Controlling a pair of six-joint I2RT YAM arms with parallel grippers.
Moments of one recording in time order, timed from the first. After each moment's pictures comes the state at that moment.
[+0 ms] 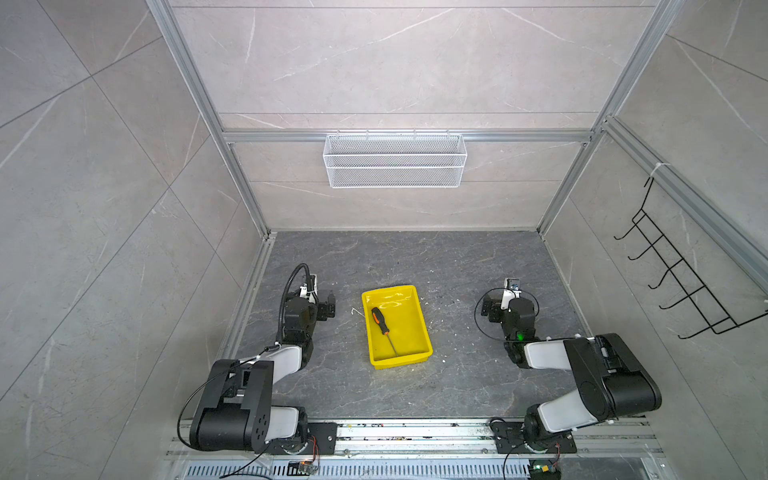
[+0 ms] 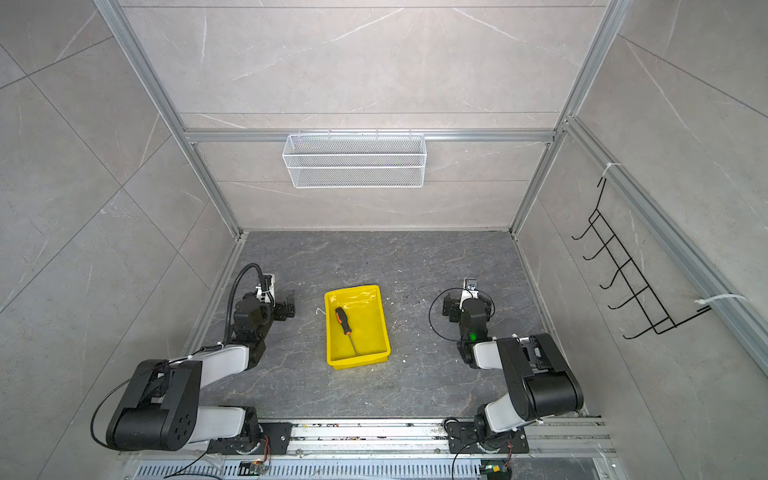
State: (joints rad) left arm -0.09 1.36 0.36 0.67 -0.04 0.09; right arm 0.13 1.52 0.34 0.81 0.25 0.03
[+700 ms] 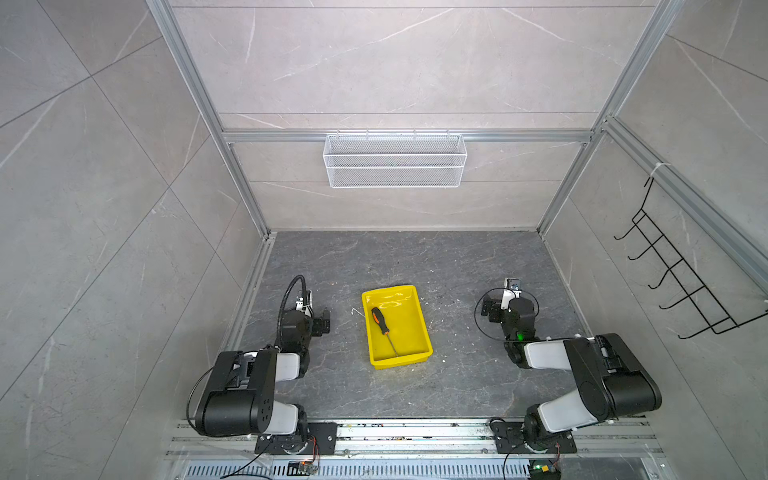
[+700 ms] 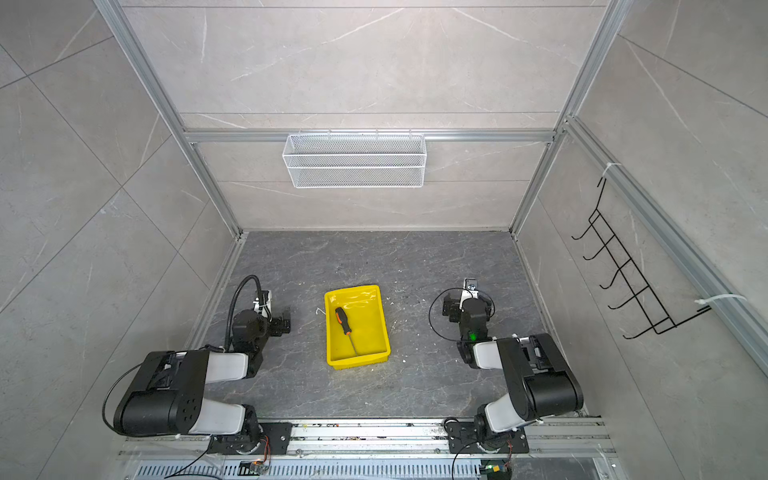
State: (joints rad) left arm -0.02 1.45 0.25 0.76 -0.02 0.09; right arm 0.13 1.52 0.34 0.81 0.25 0.03
